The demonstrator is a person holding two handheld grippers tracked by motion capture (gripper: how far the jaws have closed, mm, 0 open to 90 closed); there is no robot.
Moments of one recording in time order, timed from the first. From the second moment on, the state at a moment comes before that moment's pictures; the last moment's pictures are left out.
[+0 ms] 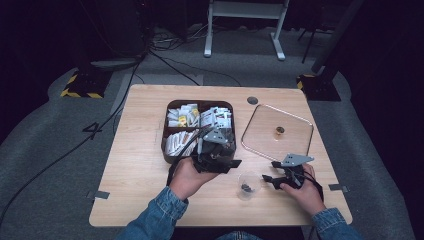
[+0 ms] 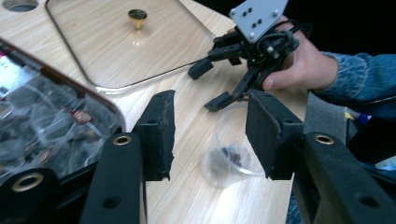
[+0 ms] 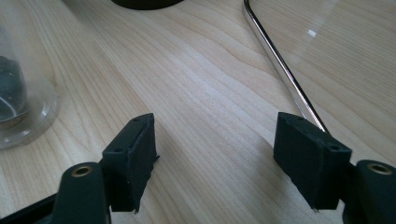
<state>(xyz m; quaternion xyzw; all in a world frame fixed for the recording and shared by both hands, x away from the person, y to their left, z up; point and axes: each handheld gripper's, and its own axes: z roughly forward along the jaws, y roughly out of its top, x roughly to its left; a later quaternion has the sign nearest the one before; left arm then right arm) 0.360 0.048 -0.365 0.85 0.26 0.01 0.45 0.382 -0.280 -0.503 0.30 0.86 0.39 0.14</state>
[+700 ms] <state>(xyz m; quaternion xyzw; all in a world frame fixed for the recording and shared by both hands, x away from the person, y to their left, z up) 0.340 0.100 -0.400 0.85 0.31 0.02 0.42 0.387 -0.279 -0.485 0.31 0.85 0.40 0.13</state>
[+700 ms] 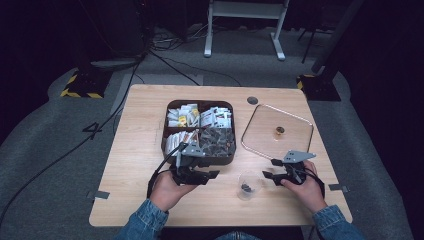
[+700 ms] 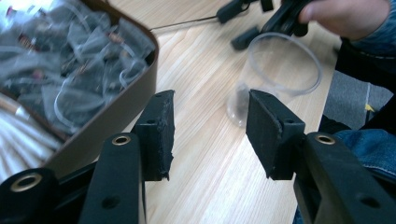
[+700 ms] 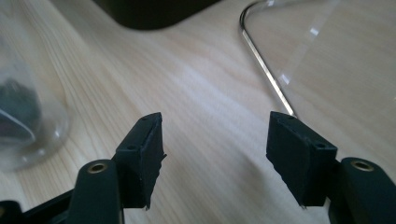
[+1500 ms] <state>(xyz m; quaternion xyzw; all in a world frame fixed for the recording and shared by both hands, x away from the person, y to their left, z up) 0.319 0.170 -0.420 0.82 0.39 0.07 0.40 0.474 -0.310 -0.462 0.43 0.80 0.37 0.20</state>
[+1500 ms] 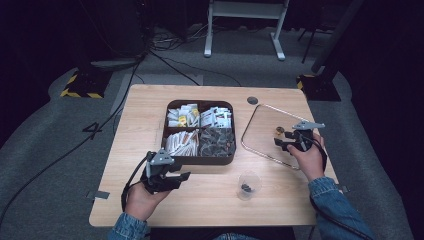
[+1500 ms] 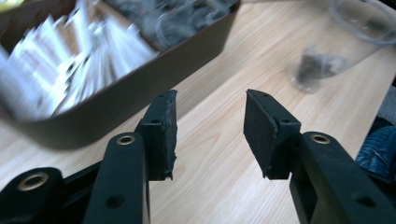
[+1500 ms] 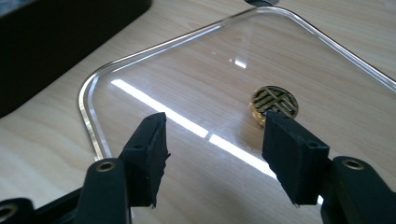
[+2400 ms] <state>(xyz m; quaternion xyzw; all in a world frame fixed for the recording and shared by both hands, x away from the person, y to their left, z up) 0.321 0.245 -0.457 0.76 0.52 0.11 0.37 0.523 -0.311 -0.488 0.46 0.79 0.34 0.21</state>
